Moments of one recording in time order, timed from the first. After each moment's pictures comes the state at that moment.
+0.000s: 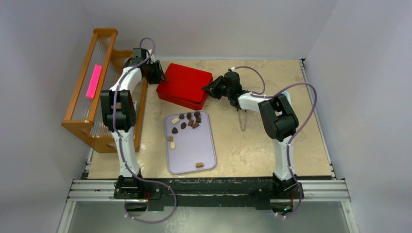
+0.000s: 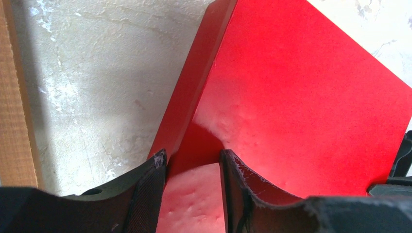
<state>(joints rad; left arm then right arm) 0.01 2.22 1.87 -0.53 0.33 -0.30 0.46 2.14 1.37 0.30 -0.27 1.17</state>
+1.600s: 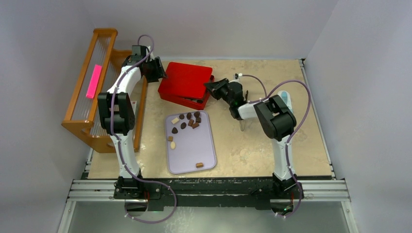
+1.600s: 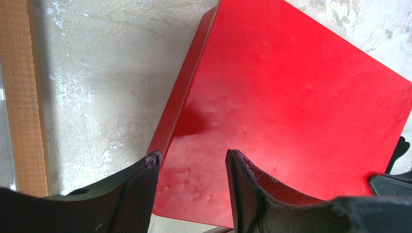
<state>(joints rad) -0.01 2.14 1.84 -0.55 0.28 -0.34 0.46 2.15 1.16 0.84 -0.13 1.36</state>
